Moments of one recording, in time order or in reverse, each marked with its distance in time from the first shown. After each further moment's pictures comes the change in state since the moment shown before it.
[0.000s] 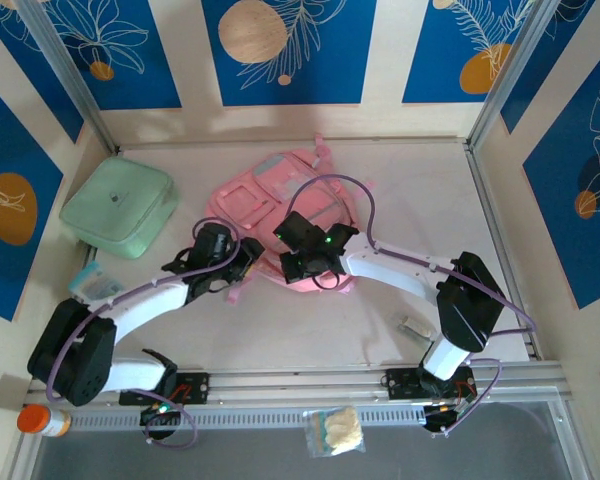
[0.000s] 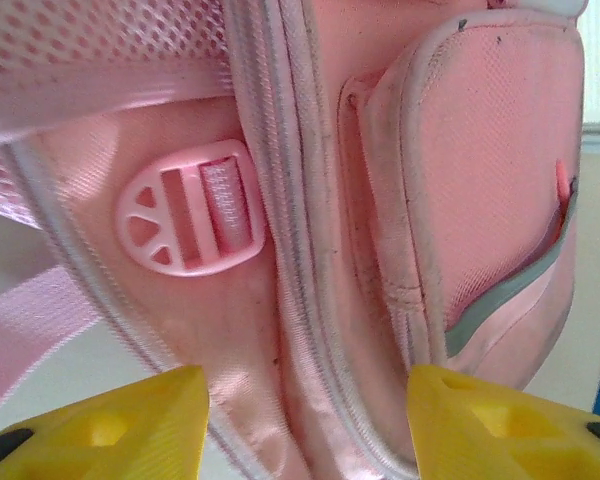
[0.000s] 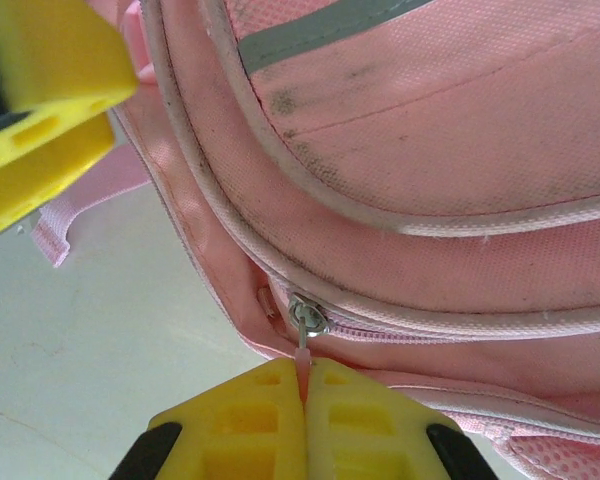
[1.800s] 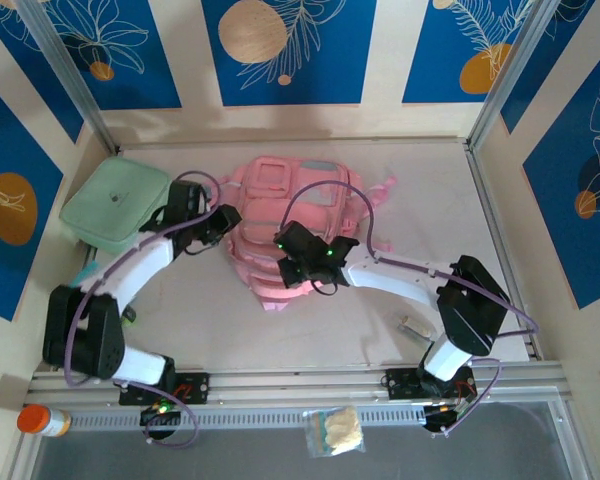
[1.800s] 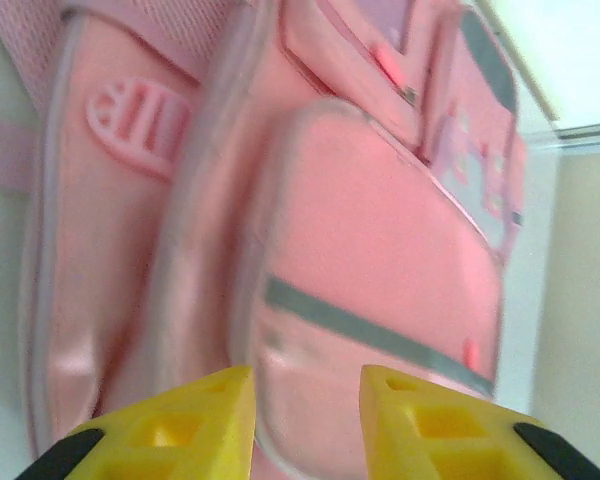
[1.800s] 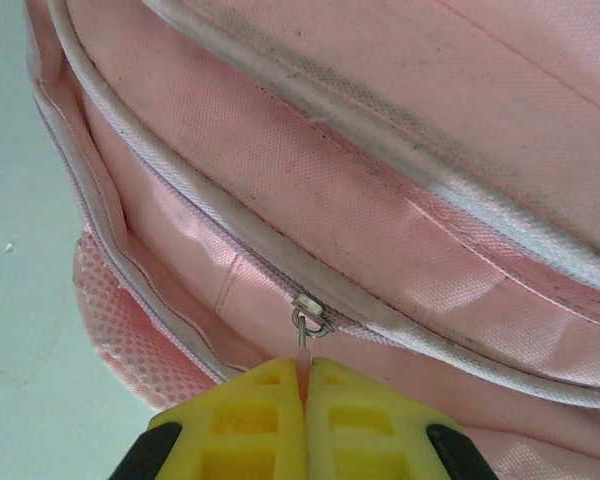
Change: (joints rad) left arm 0.266 0.060 0.277 -0.254 0.192 0.388; right arm 0.026 -0.024 -0.110 0.188 0.067 -0.078
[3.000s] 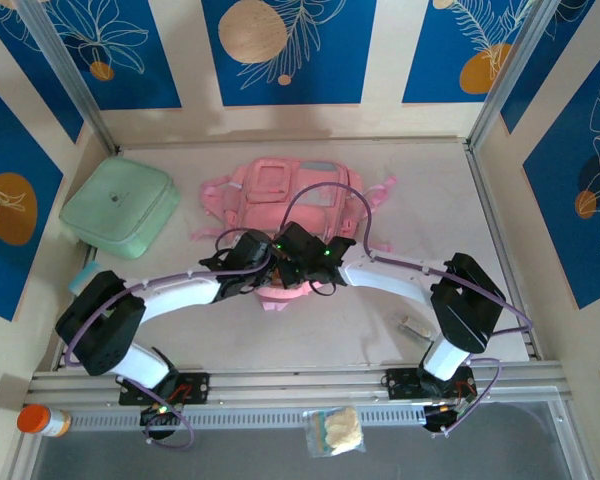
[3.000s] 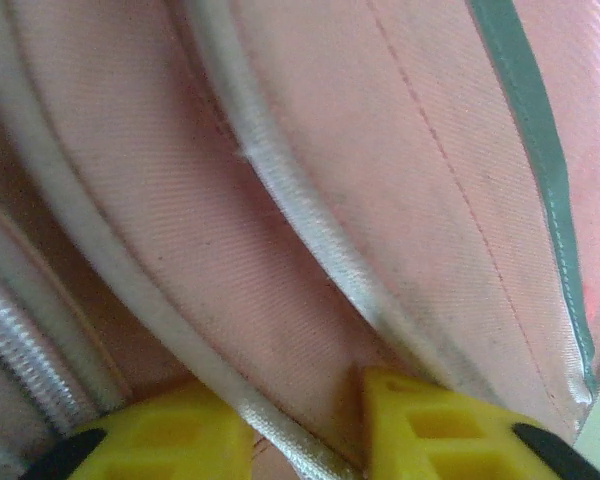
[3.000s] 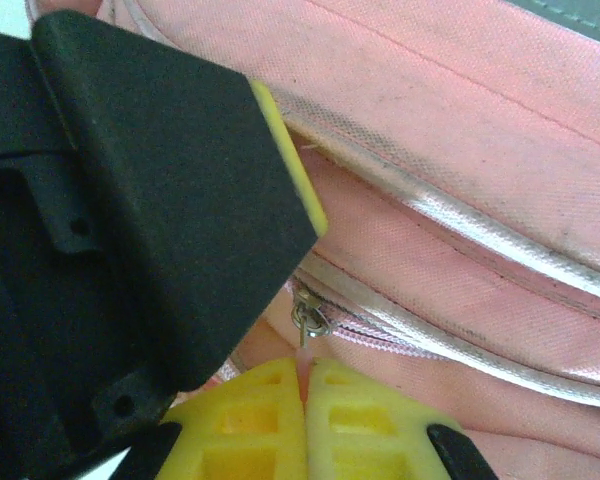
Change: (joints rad) left arm -0.489 0.127 -0.143 0.196 -0.492 -0.678; right arm 0.001 0.021 -0.010 0.019 -0.022 0.024
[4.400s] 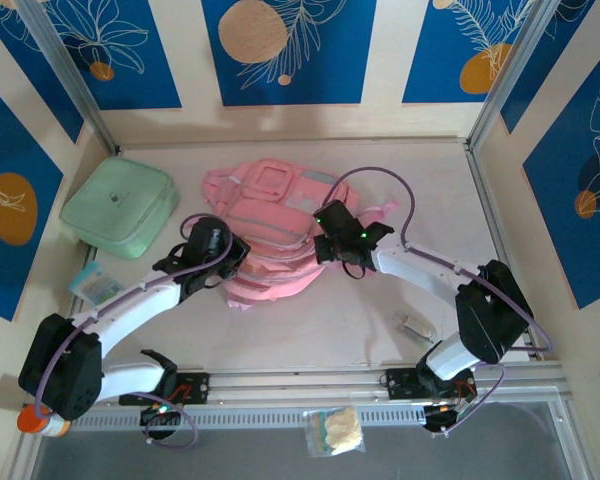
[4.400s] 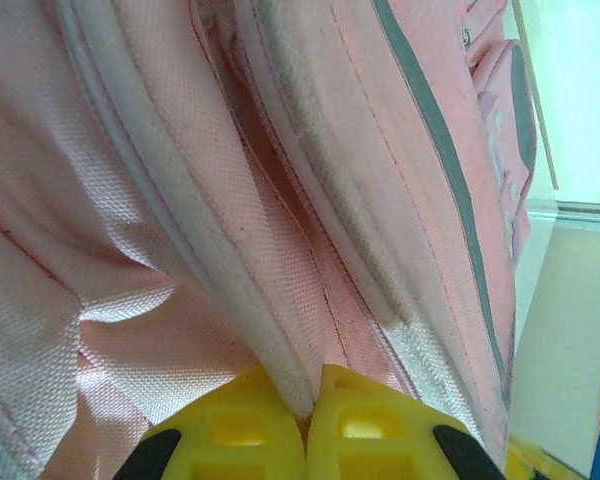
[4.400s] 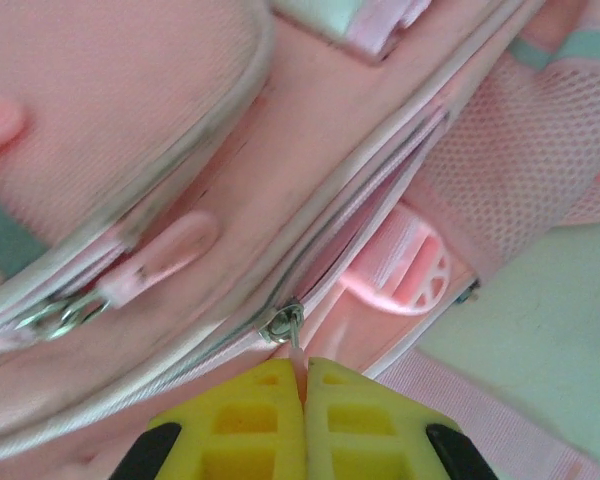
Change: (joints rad) left arm 0.251 -0.282 -0.083 -0.086 0.183 0.268; right arm -0.270 -0.114 -0.083 -0.001 0.065 -0.079
